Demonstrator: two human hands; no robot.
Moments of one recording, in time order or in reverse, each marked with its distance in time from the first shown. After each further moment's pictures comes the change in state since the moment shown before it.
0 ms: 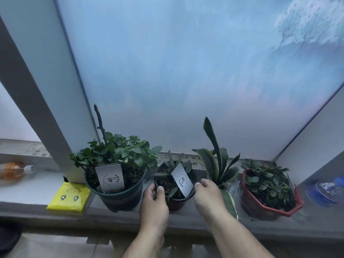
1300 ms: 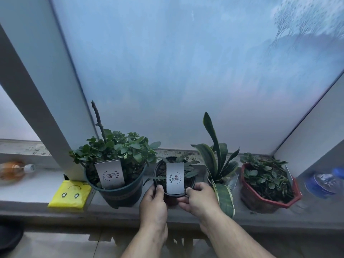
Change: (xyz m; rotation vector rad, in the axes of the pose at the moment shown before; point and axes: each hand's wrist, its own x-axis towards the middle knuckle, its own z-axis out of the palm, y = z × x) left_hand 0.009 -0.025 0.003 -0.382 -0.019 -0.106; right_hand 0.006 0.027 0.023 0.277 -0.079 0.086
